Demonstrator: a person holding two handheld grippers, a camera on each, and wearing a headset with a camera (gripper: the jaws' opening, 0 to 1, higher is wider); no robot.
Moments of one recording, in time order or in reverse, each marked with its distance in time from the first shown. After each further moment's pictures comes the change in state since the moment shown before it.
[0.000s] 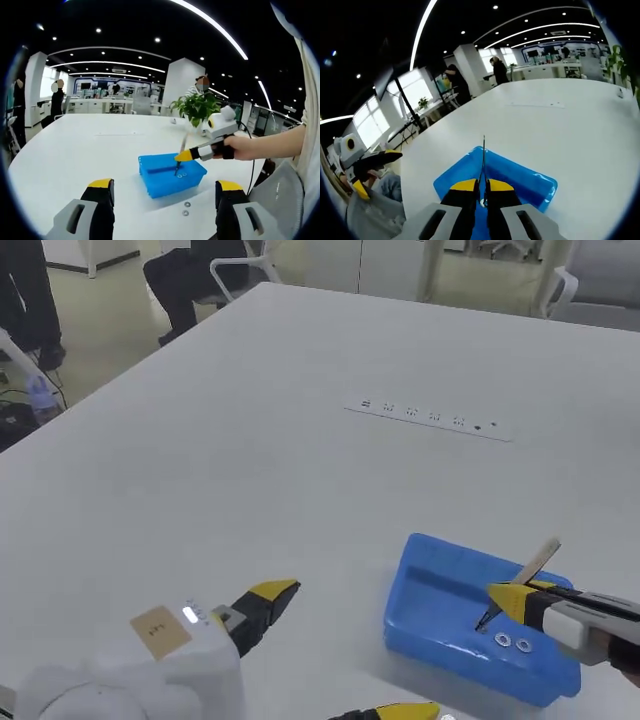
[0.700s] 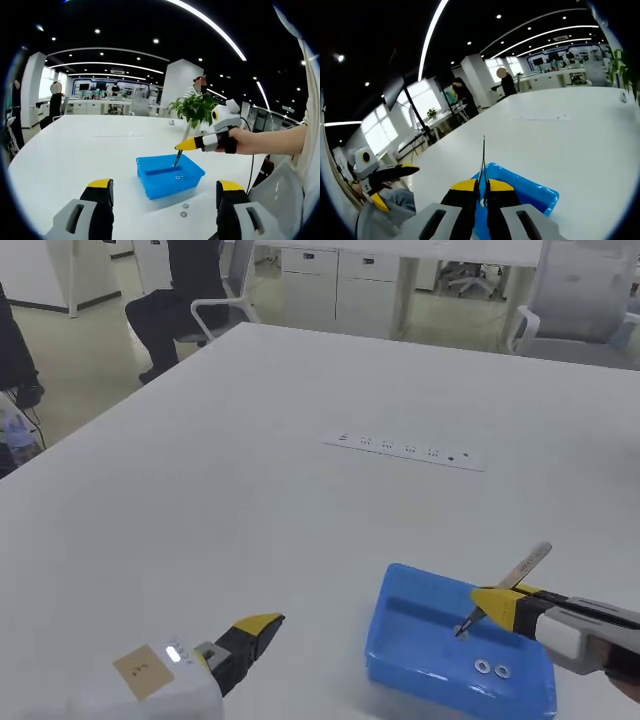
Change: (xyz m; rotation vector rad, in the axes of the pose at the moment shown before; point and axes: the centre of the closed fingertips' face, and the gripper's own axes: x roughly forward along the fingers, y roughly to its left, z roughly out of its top) left arm -0.002 -0.005 0.001 0.004 -0.012 -0.016; right arm -0.021 0.021 0.028 0.006 -0.097 0.070
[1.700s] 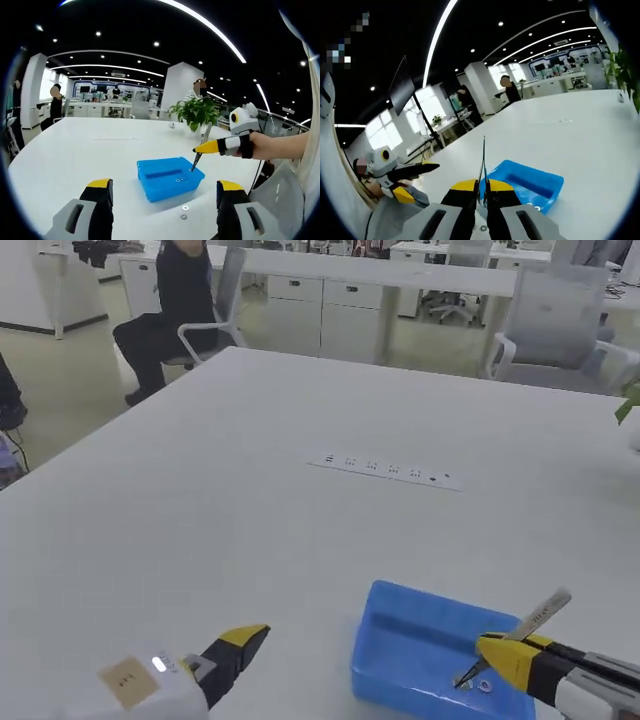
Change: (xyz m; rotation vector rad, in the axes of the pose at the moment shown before) left arm -0.002 0.000 0.005 0.001 -0.028 0.004; right arm -0.039 0.040 0.000 0.000 -0.069 0.038
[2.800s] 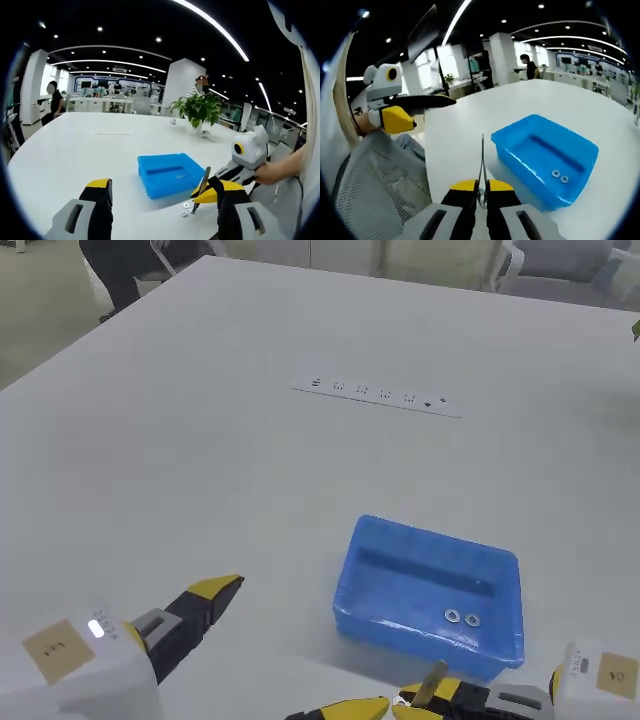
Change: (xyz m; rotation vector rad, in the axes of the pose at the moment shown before) left arm 0.005 0.005 -0.004 -0.022 0.033 0.010; right arm 0.024 0.018 -0.110 -0.189 0.268 0.018
